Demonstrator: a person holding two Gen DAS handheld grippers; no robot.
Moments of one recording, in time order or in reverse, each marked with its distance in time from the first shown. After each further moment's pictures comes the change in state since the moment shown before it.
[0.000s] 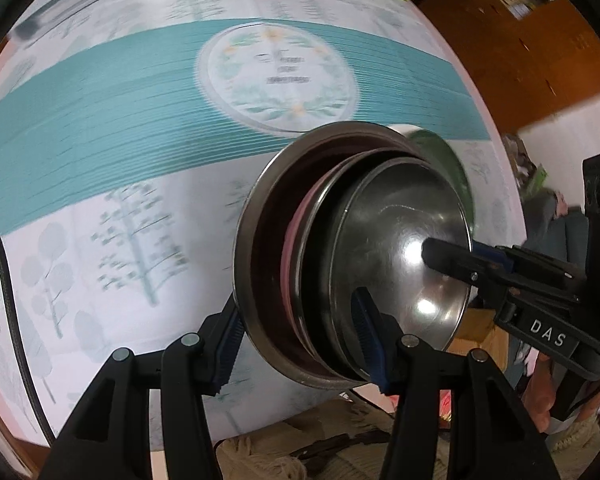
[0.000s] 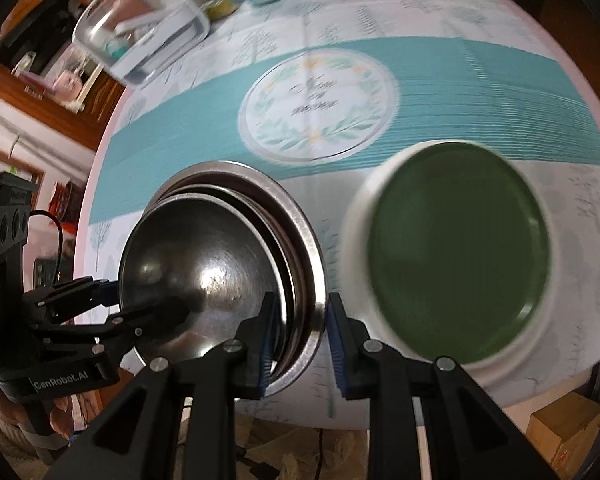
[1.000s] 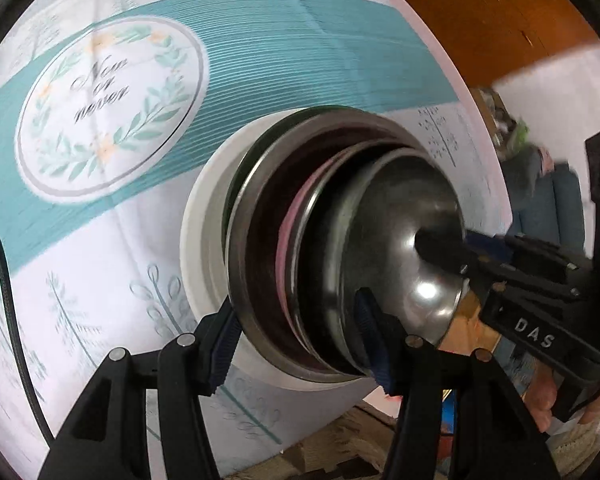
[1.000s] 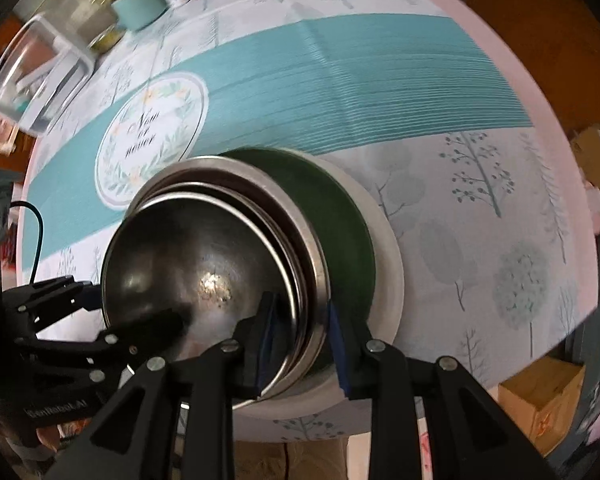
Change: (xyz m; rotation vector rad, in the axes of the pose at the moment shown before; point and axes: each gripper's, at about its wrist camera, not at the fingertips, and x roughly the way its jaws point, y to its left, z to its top) left arm 0.092 -0.117 0.064 0.078 0.110 -0.062; right arm -0.009 -0.145 0.024 0.116 0.059 -0.169
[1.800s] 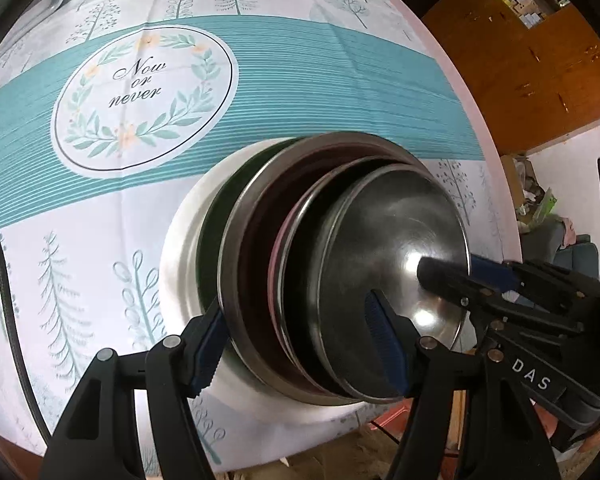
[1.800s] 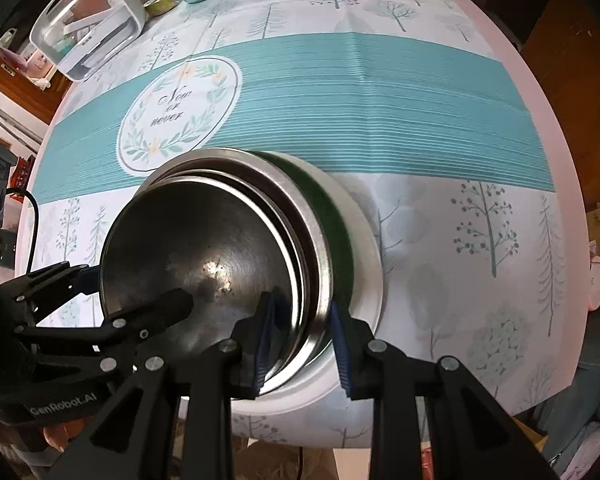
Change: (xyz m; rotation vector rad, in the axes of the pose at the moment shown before) left arm -0.004 -0.008 -0.012 -0.167 -0.168 0.083; right arm -0.004 -0.011 0.012 -0.221 -0.015 0.016
